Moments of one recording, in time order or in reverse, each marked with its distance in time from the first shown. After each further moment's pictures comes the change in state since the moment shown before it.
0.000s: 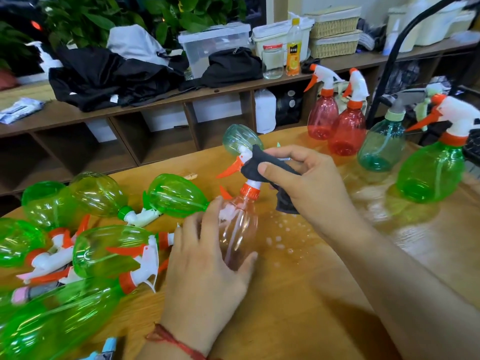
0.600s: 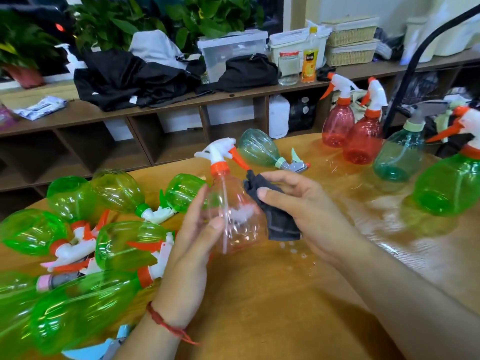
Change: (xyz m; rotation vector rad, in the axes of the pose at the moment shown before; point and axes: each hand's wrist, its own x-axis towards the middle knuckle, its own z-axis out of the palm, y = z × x) left_hand 0.018 -0.034 -0.011 -1.188 -0.055 -0.238; right_hand -0.012 0.011 0.020 0.162 -0.217 0.205
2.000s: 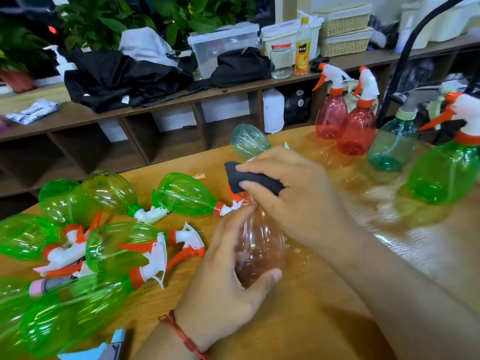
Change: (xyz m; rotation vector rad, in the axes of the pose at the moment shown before) left_hand -0.026 -0.009 0.030 0.622 -0.277 0.243; right_hand 0.008 -0.006 -0.005 -0.856 0.156 -0.748
